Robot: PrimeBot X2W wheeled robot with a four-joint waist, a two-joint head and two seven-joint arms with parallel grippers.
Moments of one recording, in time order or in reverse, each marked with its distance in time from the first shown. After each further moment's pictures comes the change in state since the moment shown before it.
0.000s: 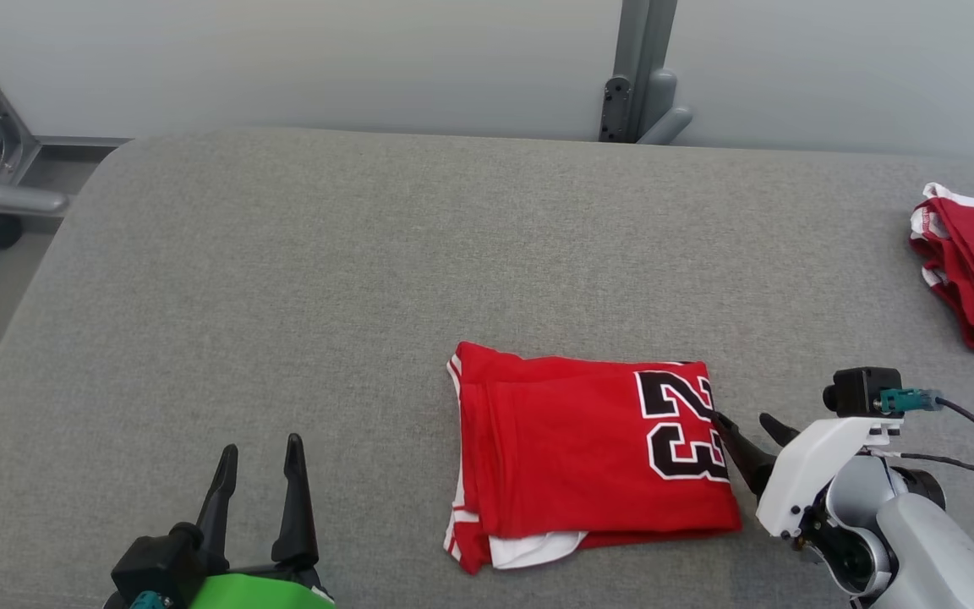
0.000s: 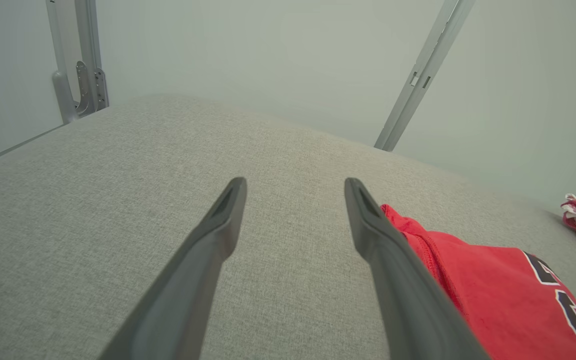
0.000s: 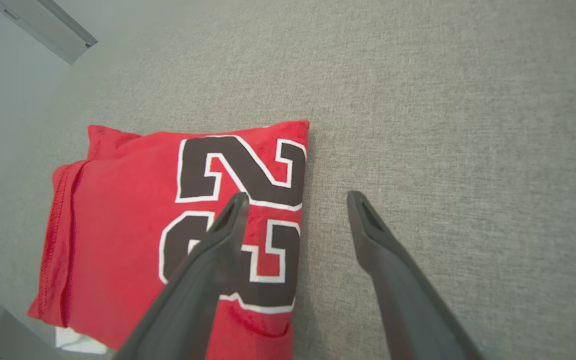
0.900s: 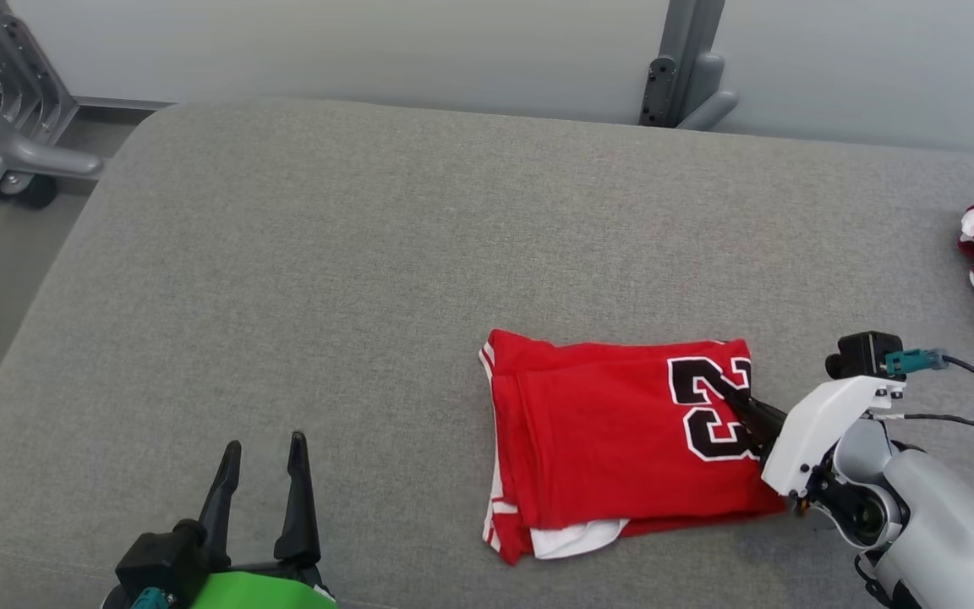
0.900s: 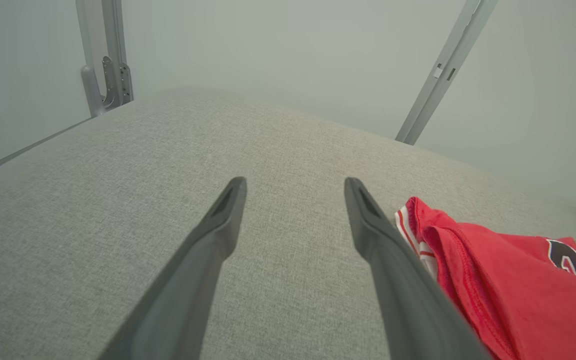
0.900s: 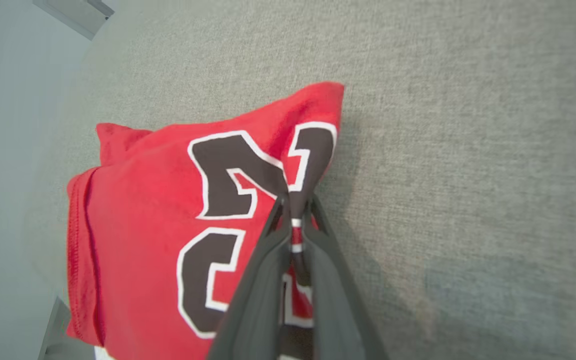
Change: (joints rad) left arm -0.008 -0.006 0.006 0.012 0.024 -0.018 0.000; right arm -0.175 -0.119 0.256 0.173 0.366 0.000 -0.012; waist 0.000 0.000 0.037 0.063
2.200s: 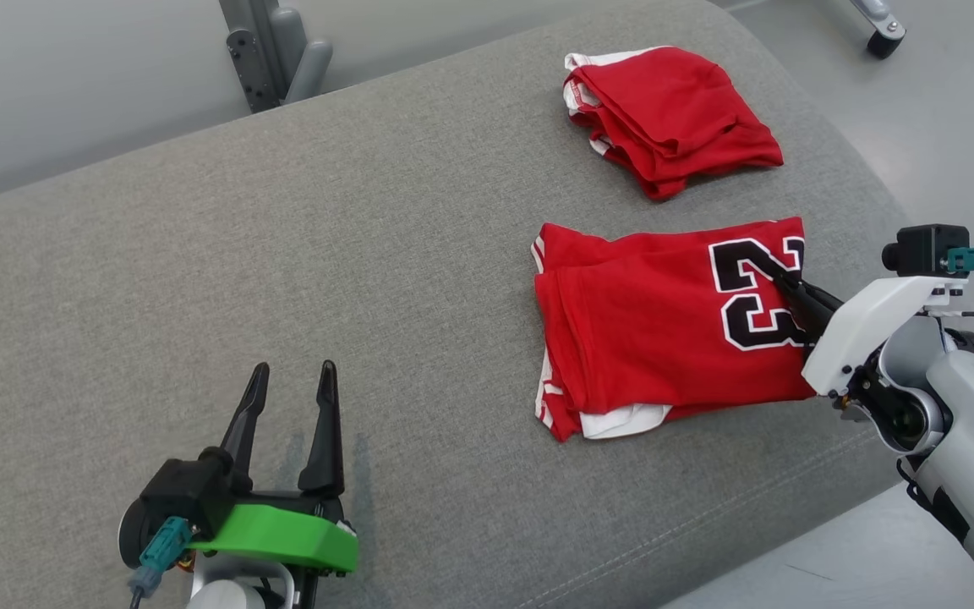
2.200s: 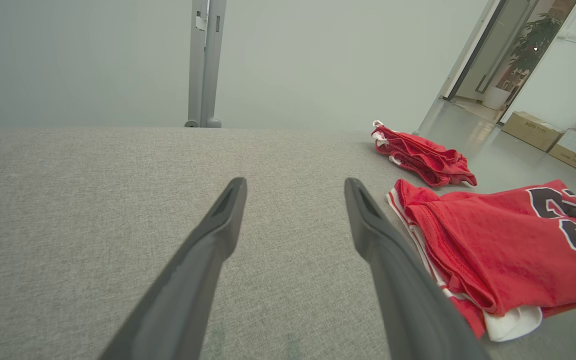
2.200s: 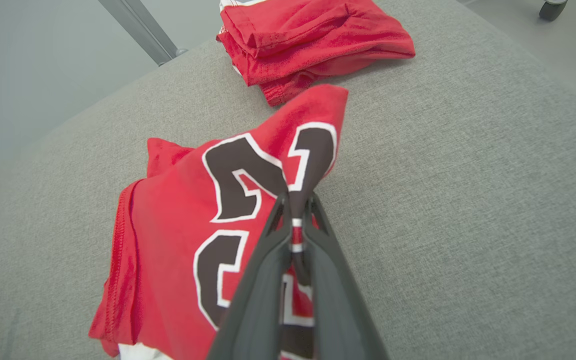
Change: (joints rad) left arm -0.146 -0.017 -0.028 0.040 0.055 -0.050 -0.001; right arm -0.195 -0.105 0.077 0.030 0.022 0.000 -0.118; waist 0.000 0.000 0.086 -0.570
